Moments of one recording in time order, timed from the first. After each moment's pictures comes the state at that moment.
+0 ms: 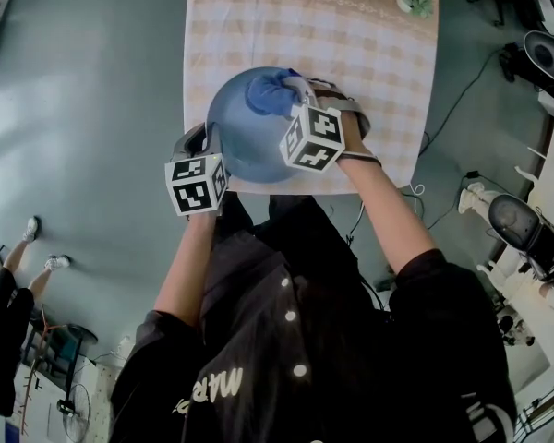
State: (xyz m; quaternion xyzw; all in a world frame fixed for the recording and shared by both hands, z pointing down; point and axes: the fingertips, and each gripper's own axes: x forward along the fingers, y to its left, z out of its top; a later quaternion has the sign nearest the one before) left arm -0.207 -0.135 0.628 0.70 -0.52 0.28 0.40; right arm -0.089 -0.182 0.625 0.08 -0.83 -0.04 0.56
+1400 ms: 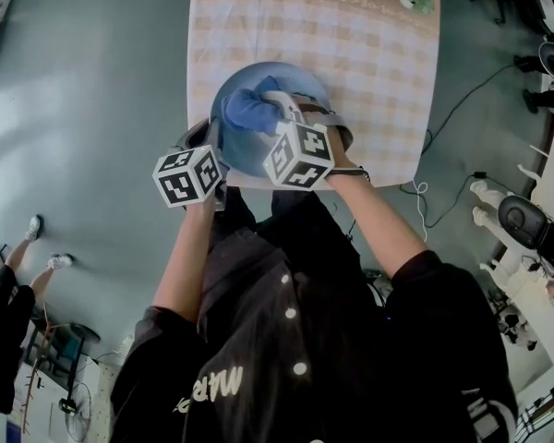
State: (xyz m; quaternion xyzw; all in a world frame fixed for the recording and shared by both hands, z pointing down) left arm -0.208 -0.135 0.628 0.69 -0.51 0.20 0.47; right arm -0.140 -0.144 0.600 0.09 -0.87 -0.01 0.48
